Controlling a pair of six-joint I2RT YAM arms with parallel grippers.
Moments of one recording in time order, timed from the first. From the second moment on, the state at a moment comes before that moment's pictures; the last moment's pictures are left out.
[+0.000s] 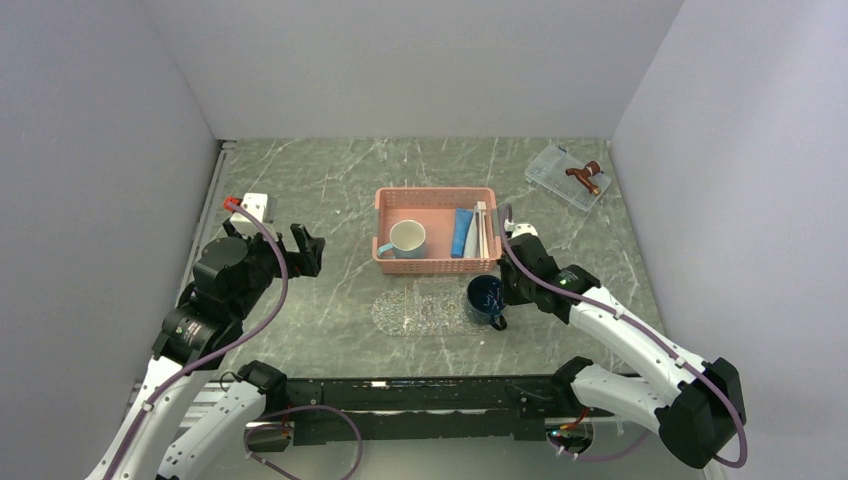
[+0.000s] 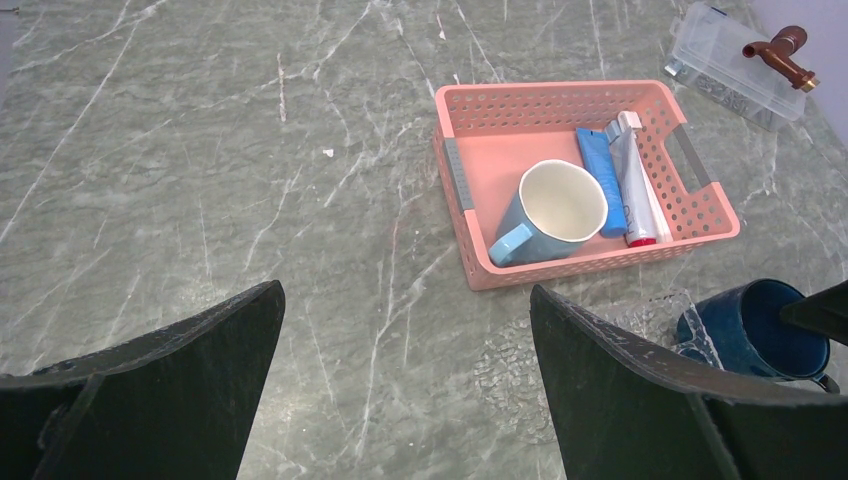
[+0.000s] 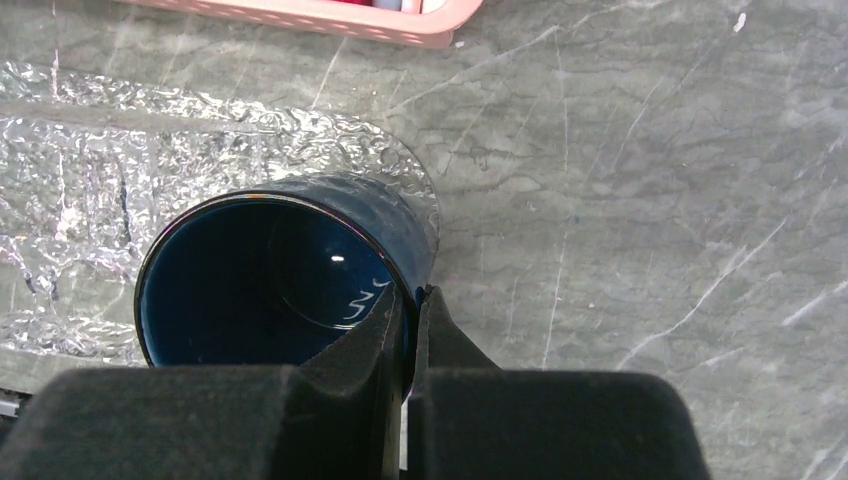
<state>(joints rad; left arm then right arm) -0.42 0.60 0.90 -0.57 -0.16 -0.25 0.60 1.00 0.72 -0.66 0.20 0.42</state>
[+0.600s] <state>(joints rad) -0.42 0.60 0.90 -0.57 -0.15 -0.25 0.57 1.03 0.68 -0.59 0.17 0.42</state>
